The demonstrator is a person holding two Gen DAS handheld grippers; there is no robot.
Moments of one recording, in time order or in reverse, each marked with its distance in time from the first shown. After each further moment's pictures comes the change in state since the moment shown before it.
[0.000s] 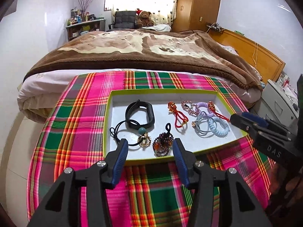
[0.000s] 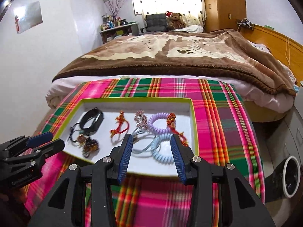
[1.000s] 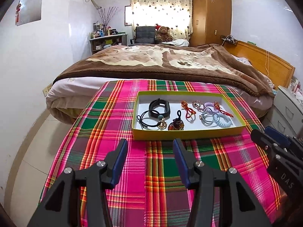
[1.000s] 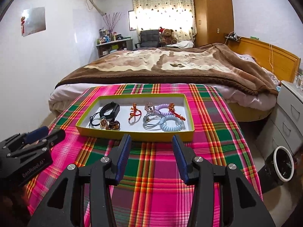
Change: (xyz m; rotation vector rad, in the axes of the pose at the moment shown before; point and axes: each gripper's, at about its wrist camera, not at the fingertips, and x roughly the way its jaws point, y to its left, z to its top) left arm -0.064 -0.010 -0.049 -0.034 -0.124 0.170; right arm -0.079 0.040 -0.060 0.006 -0.131 -0.077
